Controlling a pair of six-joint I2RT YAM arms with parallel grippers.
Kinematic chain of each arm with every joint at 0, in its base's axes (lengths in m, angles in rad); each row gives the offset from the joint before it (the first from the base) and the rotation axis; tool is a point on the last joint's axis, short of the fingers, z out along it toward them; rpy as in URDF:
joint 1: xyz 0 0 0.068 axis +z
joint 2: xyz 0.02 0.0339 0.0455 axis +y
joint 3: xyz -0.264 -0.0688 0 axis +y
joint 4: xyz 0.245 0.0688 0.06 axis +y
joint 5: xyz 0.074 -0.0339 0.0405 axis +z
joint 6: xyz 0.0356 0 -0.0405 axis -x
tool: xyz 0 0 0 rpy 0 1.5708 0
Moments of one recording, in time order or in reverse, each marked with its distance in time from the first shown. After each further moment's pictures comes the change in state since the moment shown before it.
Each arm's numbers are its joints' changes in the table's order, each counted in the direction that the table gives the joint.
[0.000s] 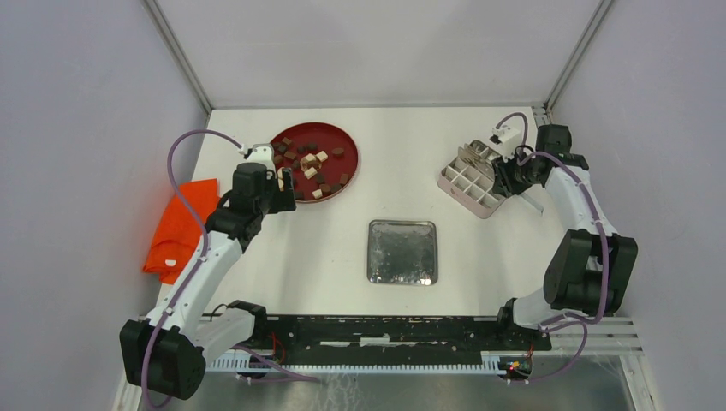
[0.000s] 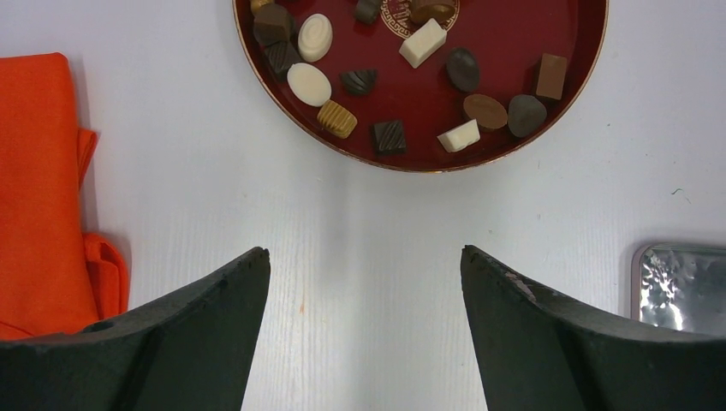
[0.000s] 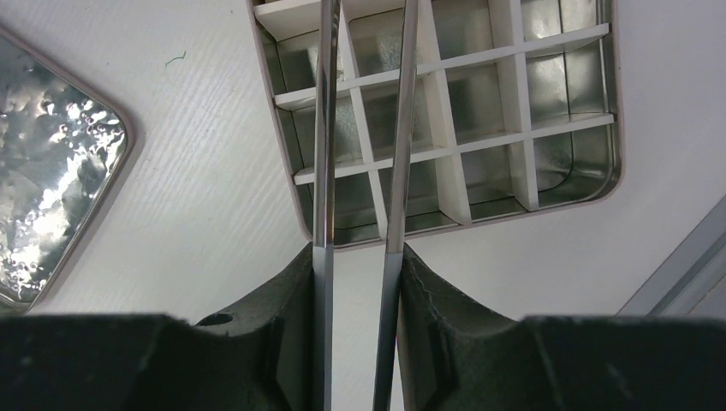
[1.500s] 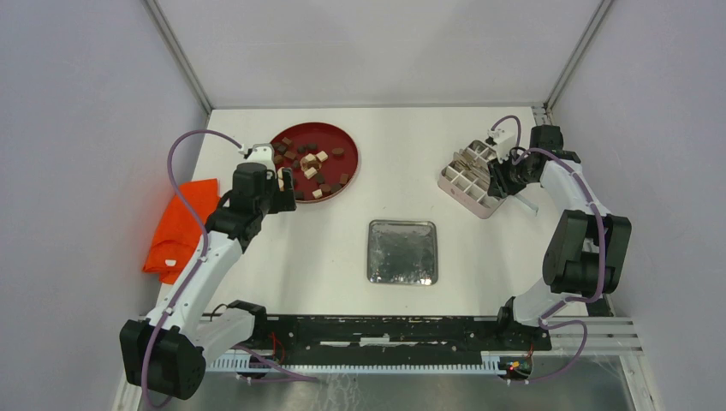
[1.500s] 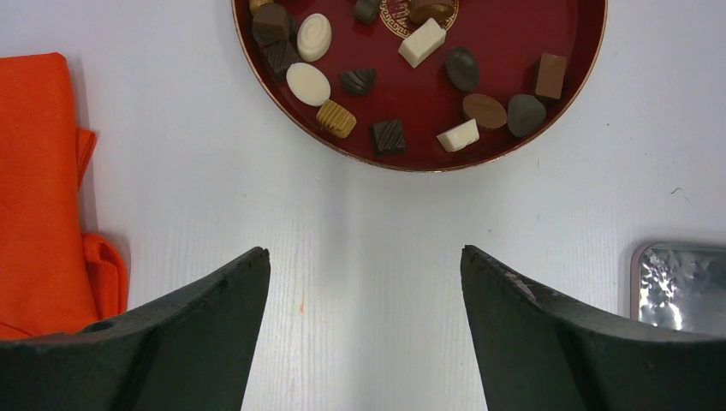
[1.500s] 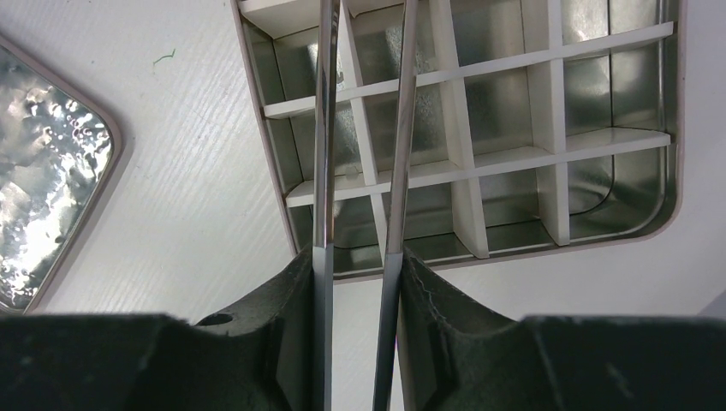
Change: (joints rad) left arm 0.000 0.000 0.000 0.000 -0.003 0.000; right arm 0.001 0.117 -0.016 -0.021 0.019 0.005
